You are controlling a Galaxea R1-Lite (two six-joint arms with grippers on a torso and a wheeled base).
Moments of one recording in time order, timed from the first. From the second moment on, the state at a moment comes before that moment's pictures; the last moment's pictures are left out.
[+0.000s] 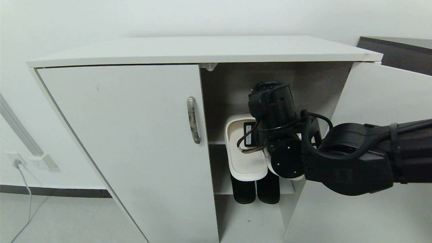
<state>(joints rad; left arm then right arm) 0.00 0.00 0.00 0.00 -0.02 0.00 0.88 1.93 -1.42 -0.16 -0.83 0.29</state>
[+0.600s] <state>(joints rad) 0.00 0.00 0.00 0.00 -0.02 0.00 0.79 2.11 -1.73 -0.13 -0.82 0.24</state>
